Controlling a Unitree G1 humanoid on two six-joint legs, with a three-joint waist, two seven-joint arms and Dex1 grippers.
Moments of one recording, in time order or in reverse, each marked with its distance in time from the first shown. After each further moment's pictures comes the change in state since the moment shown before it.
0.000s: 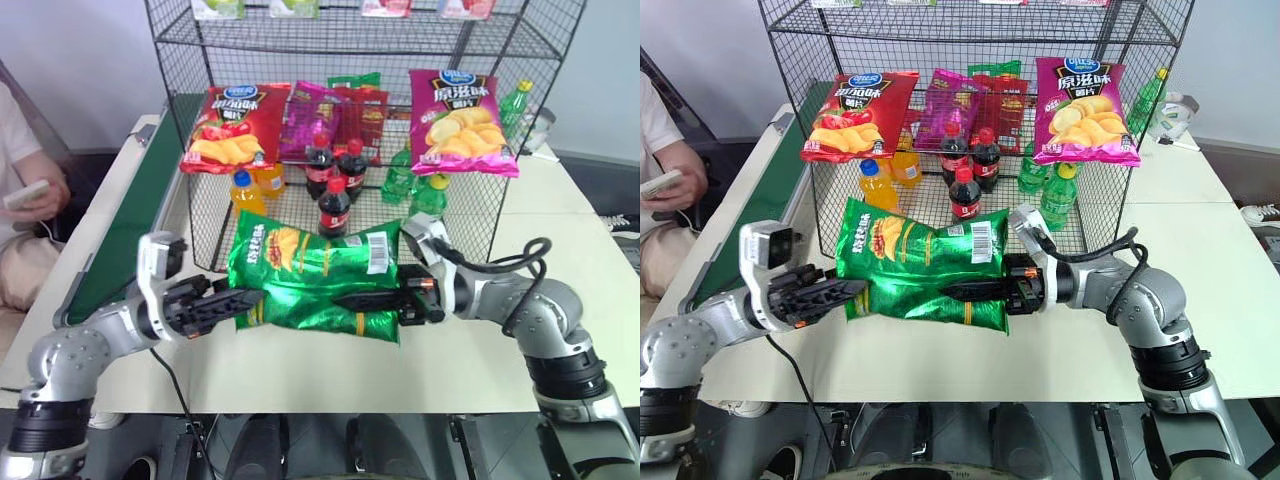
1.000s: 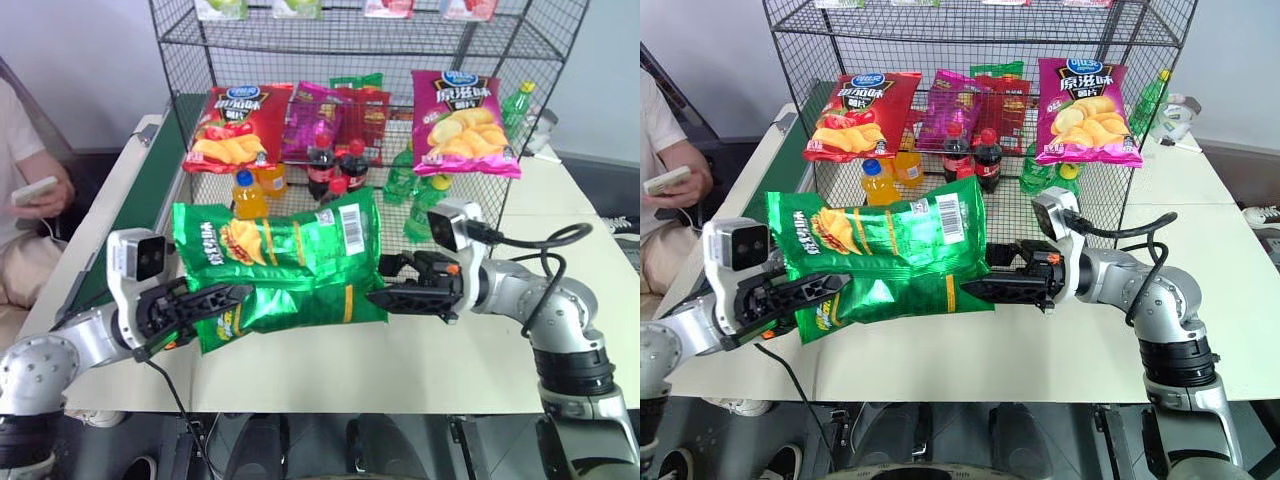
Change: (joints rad) left arm -0.033 0.075 -0.094 -0.053 -0.296 0.079 0.039; right arm -0.023 0.093 -0.143 0.063 0.348 0.265 0.011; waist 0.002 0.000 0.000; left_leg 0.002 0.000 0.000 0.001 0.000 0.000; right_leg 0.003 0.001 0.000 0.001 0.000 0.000
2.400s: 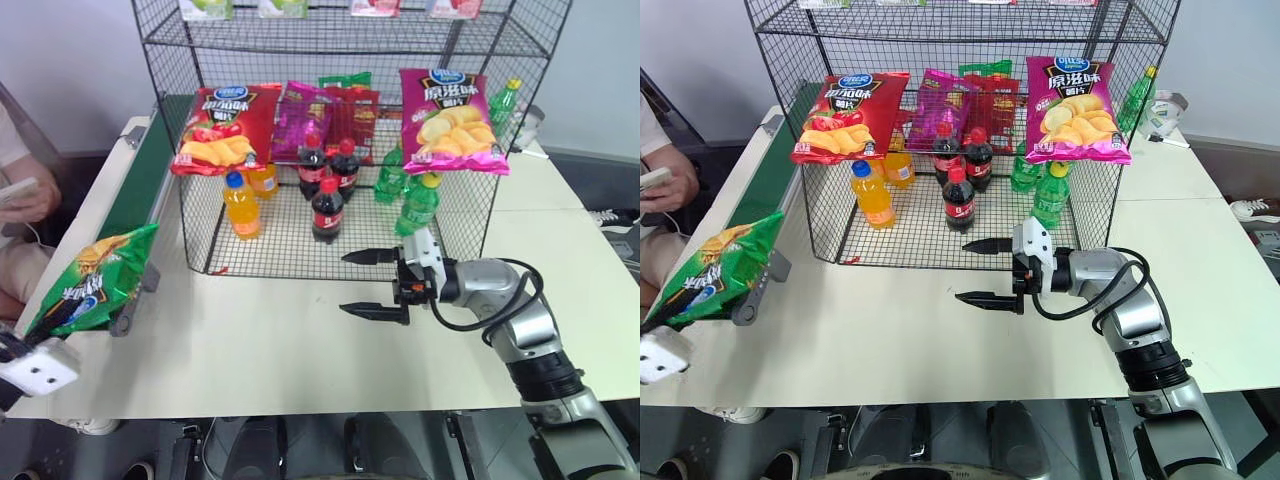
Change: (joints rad) left arm 0.655 0.169 0.311 0.373 1.323 -1.634 0.634; right arm 0.041 0.021 0.189 0.206 -0.698 -0.820 0.102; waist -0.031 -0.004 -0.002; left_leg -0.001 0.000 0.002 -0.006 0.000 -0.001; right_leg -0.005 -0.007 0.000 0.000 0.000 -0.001
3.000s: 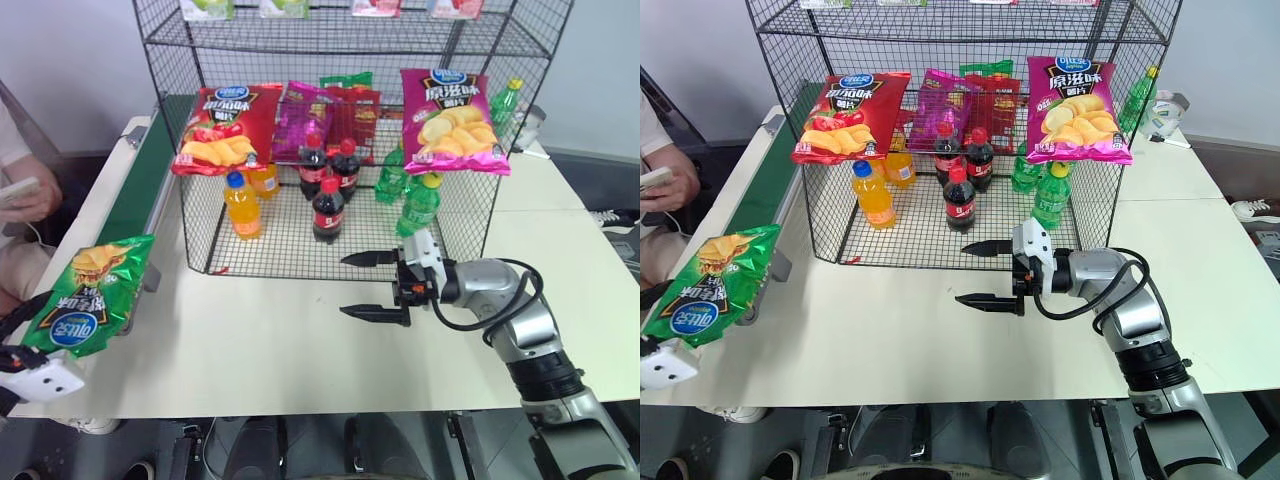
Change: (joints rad) left arm -0.118 -0.038 -0.001 0.236 0.649 -0.111 0.400; right arm 0.000 -0.002 0.001 -0.002 0.016 0.023 0.010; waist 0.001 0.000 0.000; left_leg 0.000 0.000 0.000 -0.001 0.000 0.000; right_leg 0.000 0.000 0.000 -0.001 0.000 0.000
